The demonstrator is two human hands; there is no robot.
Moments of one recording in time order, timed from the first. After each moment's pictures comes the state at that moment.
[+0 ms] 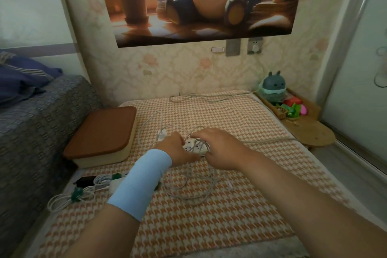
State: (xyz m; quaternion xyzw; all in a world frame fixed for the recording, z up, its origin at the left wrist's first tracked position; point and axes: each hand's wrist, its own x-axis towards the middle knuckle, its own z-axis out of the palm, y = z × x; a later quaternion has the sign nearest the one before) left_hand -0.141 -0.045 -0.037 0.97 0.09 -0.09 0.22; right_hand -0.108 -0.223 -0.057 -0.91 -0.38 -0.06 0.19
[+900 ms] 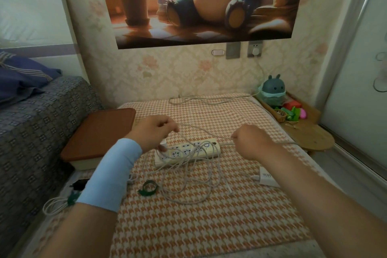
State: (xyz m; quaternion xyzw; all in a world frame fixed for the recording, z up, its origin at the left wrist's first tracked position) left_hand -0.140 0.000 0.004 0.89 -0.03 0.05 0.44; right_hand -0.073 -0.272 -0.053 -0.99 -0.11 -0.02 0.06
